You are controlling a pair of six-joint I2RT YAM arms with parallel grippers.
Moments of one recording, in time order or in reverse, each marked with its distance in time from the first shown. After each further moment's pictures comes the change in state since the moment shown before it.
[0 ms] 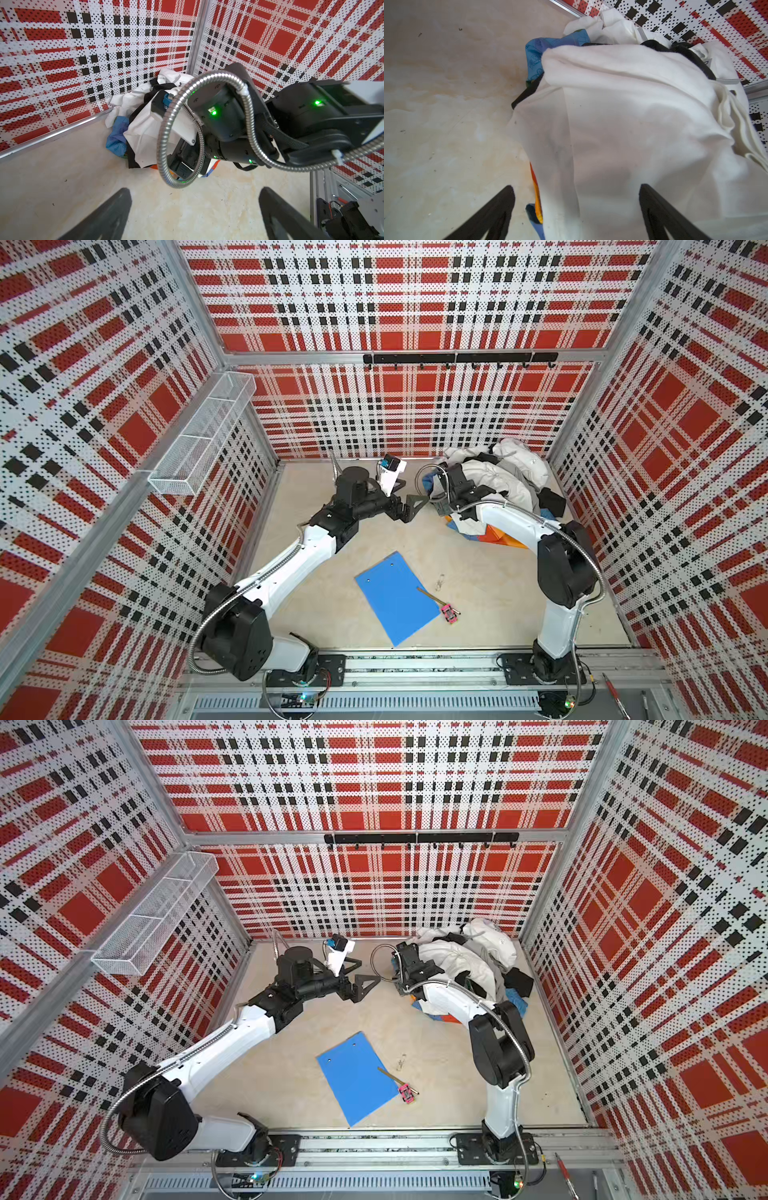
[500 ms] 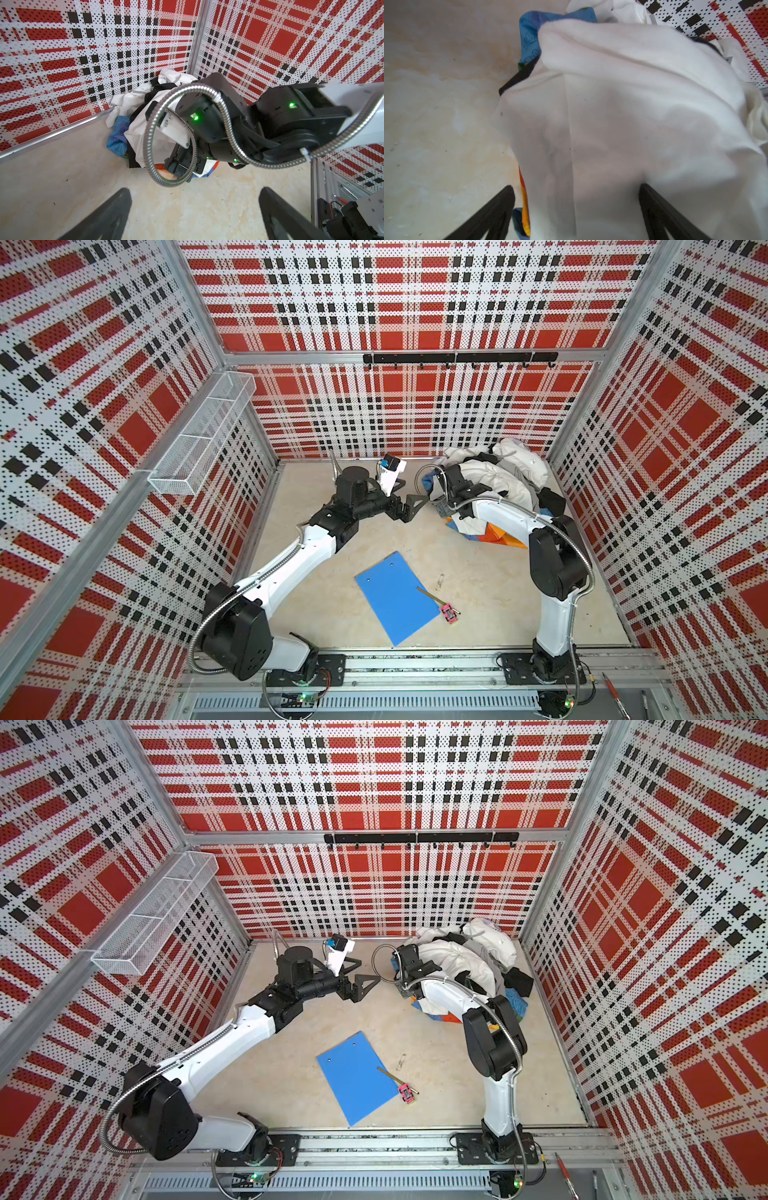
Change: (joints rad) left arm 0.000 0.000 0.000 -0.002 -0.003 0.000; right arm -0.010 0.088 0.035 -0.043 0.013 -0.064
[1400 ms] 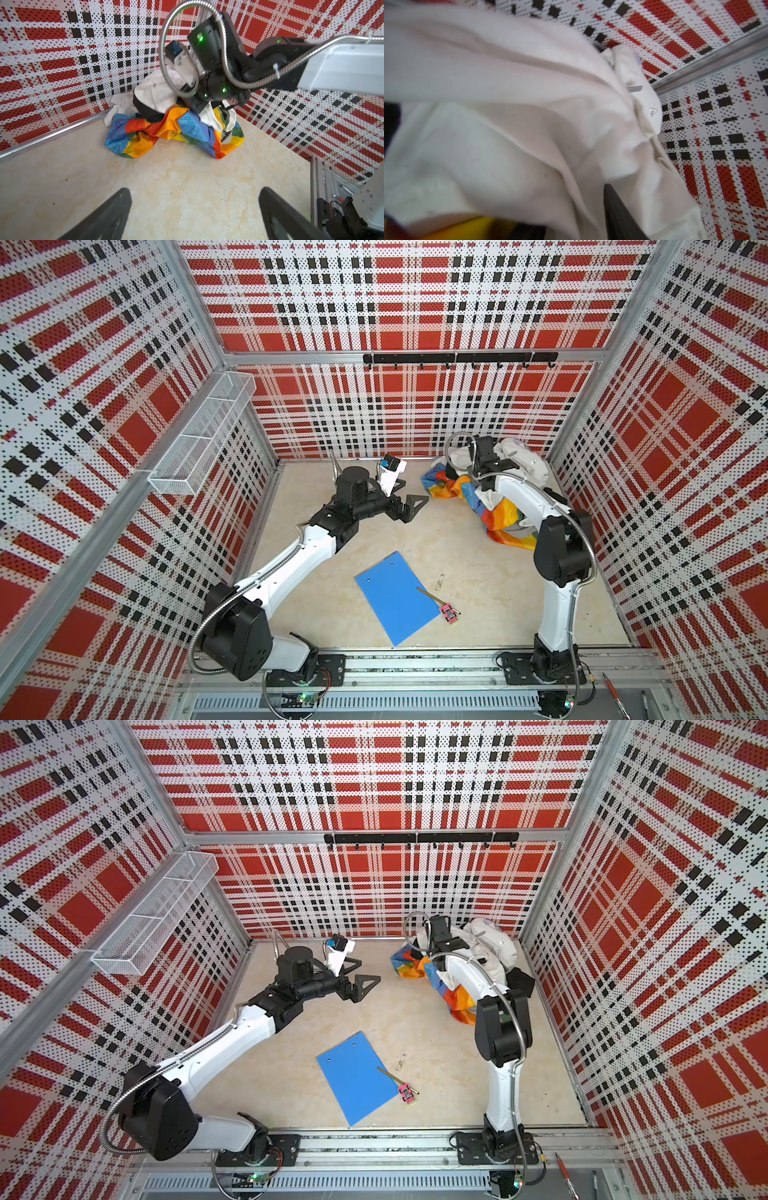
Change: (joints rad) left arm -0.002 0.000 0.000 -0.001 0.001 0.000; right arm -0.250 0.048 0.283 -0.052 0.064 -0.018
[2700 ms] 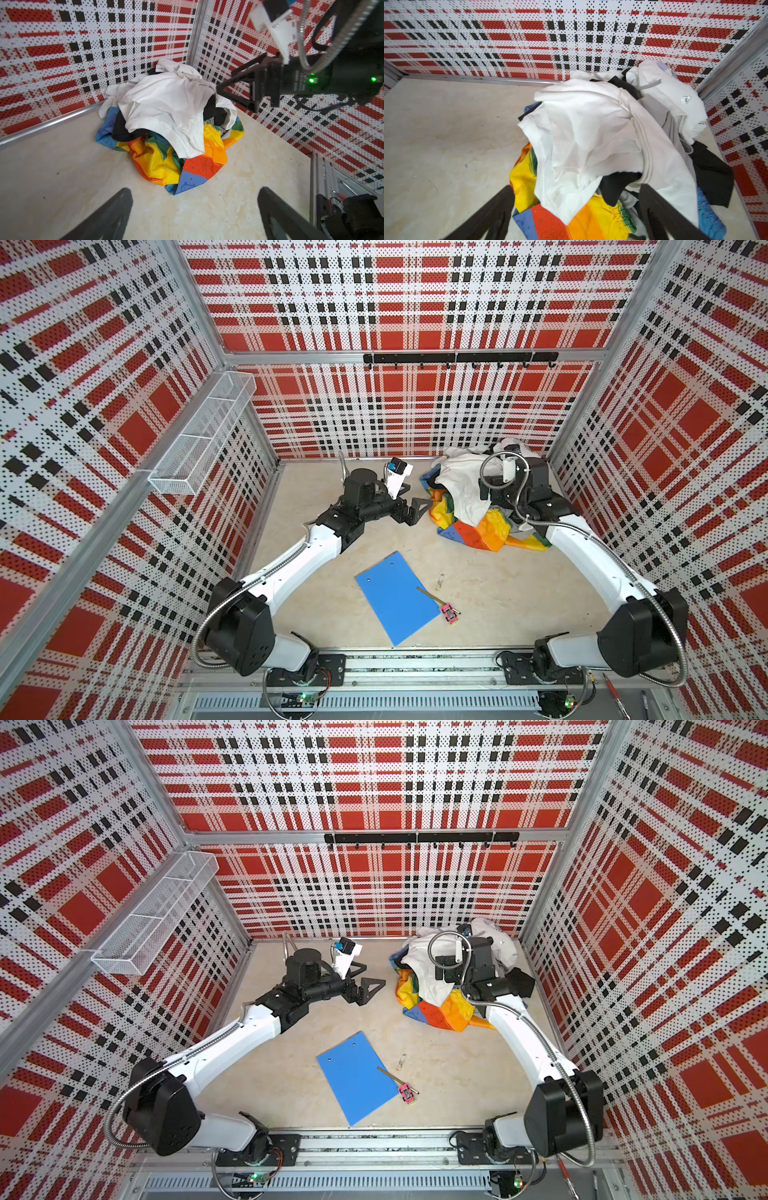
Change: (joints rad) left arm -0.034 0.039 0.007 -0.030 -0.058 -0.027; right arm -0.021 -0.695 -0.696 0.282 -0.478 0.220
